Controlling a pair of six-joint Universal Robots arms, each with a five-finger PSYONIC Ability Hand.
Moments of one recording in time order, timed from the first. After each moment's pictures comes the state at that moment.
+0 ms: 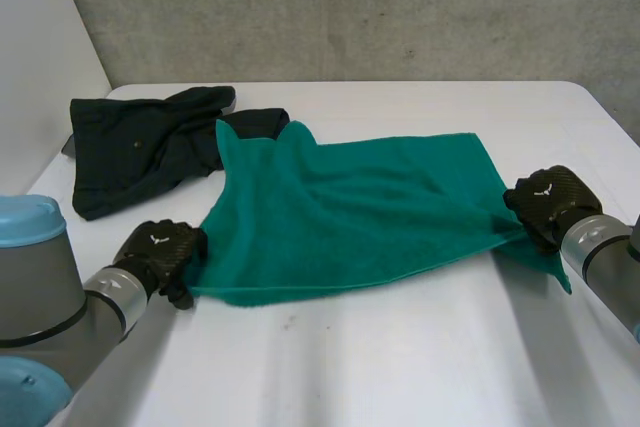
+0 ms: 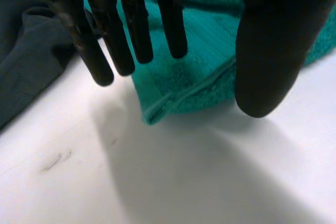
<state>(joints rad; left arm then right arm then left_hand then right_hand) 4.46 -1.93 -1.90 3.35 -1.44 3.48 1.72 -1.19 1.69 -0.11 1.42 2.35 0.56 0.55 0.56 0.56 0.38 1.00 1.18 1.18 1.19 1.00</state>
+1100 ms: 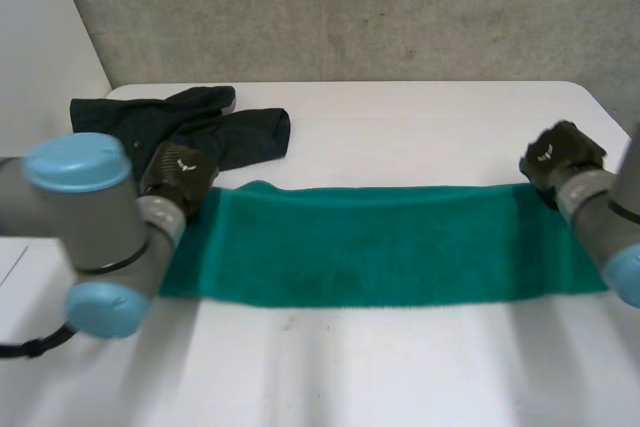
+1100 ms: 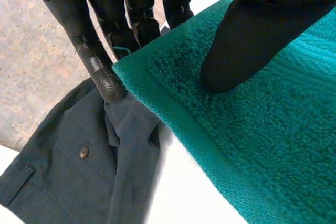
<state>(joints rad) 4.30 -2.13 -1.47 3.38 -1.68 3.77 1.78 -1.08 1.42 -0.05 1.59 1.96 1.16 1.20 1.19 1.20 0.98 1.00 1.18 1.18 1.19 1.00</state>
